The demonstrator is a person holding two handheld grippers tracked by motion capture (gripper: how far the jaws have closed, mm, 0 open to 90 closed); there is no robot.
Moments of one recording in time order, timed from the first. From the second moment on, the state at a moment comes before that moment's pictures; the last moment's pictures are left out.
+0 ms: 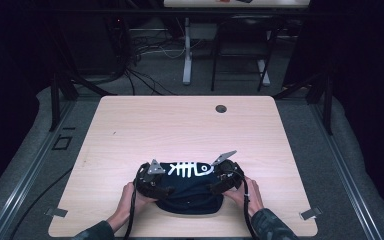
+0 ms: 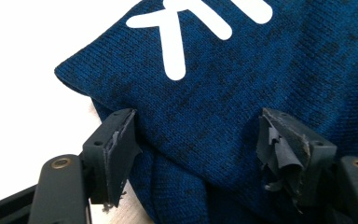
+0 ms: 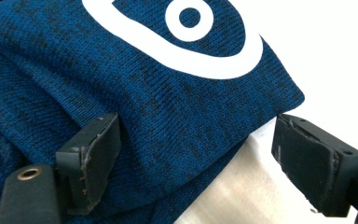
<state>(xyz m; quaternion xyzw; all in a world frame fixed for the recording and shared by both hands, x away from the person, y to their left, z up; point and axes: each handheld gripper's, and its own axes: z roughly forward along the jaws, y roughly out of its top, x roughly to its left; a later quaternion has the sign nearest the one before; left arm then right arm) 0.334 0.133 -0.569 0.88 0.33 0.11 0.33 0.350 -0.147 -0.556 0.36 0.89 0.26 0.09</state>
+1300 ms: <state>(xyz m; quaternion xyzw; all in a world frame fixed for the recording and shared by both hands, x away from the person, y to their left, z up) 0.337 0.255 -0.568 0.82 0.46 0.18 0.28 0.312 -0.252 -0.539 0.45 0.84 0.26 0.13</state>
